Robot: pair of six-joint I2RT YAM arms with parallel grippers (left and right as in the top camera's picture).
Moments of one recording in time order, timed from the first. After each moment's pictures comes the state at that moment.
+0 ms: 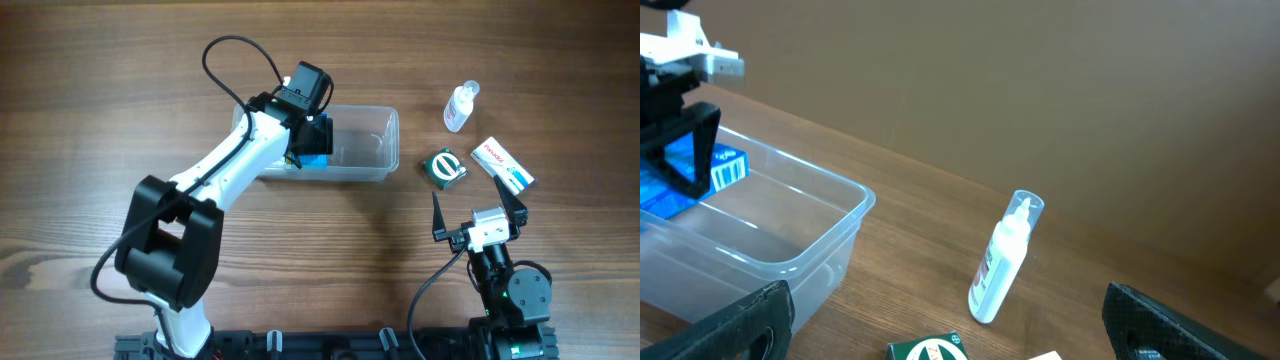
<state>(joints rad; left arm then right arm) -0.50 1.93 1.41 -0.71 -0.02 -0.48 0.11 0.01 0.01 0.00 -0.07 -0.31</state>
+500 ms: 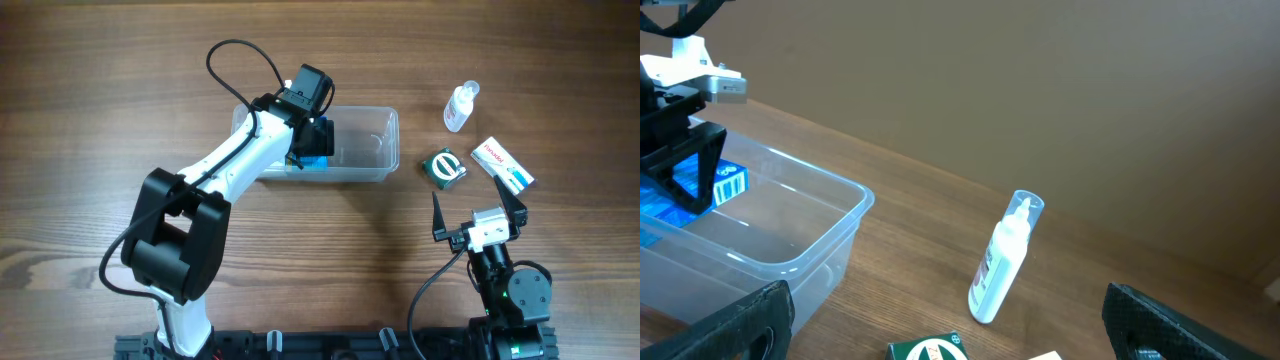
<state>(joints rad) -0.50 1.97 1.41 -0.69 -0.03 -0.49 0.11 0.01 0.01 0.00 -0.07 -0.31</state>
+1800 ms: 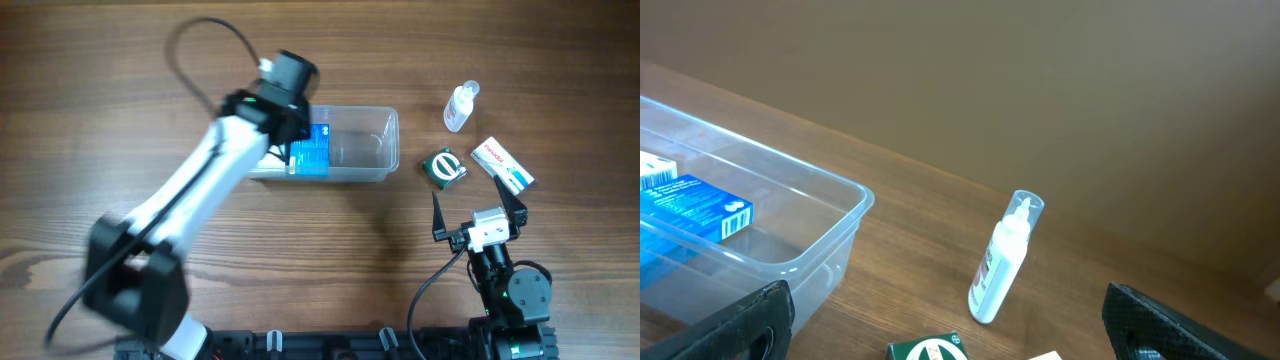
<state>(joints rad) -0.45 1.73 1.41 -0.77 -0.16 -0.46 0.11 0.01 0.01 0.00 -0.07 -0.31</state>
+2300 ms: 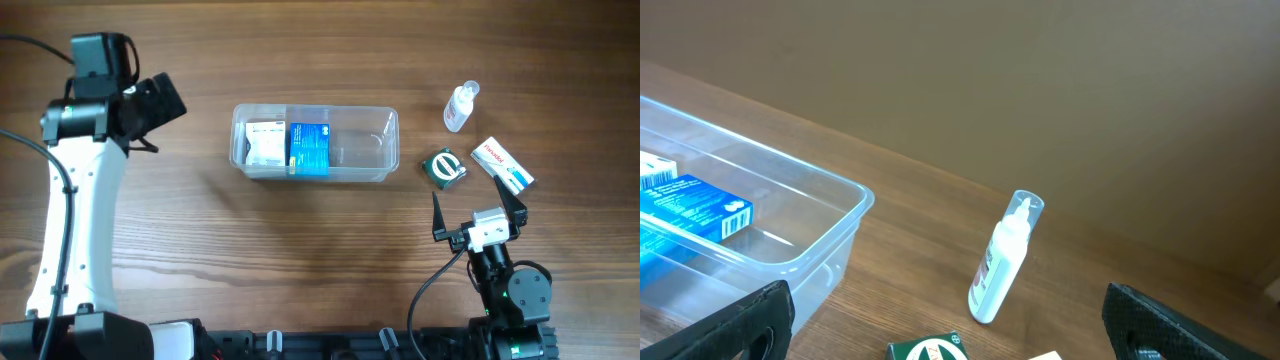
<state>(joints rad) 0.09 1.51 1.43 -0.93 -0.13 -0.36 0.11 0.01 0.01 0.00 -0.07 -0.31</state>
